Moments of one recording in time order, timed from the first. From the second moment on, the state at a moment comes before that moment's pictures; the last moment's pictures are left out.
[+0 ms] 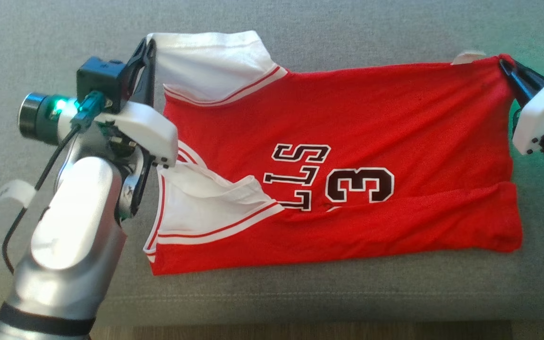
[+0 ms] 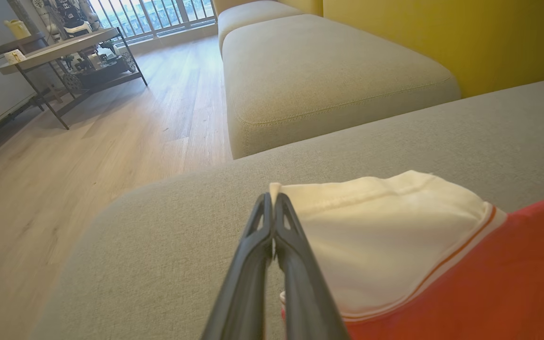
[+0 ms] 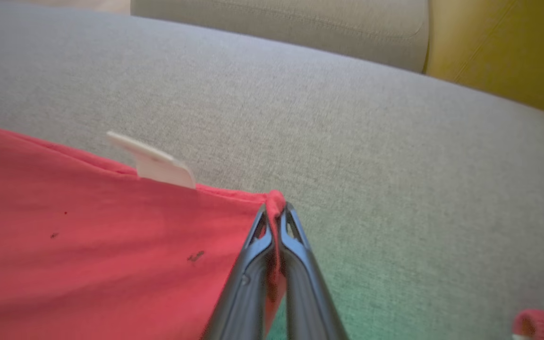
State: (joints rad) left arm -0.60 0.22 -0.41 0.25 -0.18 0.13 0.05; right arm -0.93 -0.55 0.68 0.94 0.68 0.13 -0.11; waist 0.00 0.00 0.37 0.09
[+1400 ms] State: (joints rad) left arm -0.11 0.53 -0.53 -0.02 -0.18 0.02 0.20; right arm -0.58 -0.67 0.79 0.69 0.73 0.13 -0.10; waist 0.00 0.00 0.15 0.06
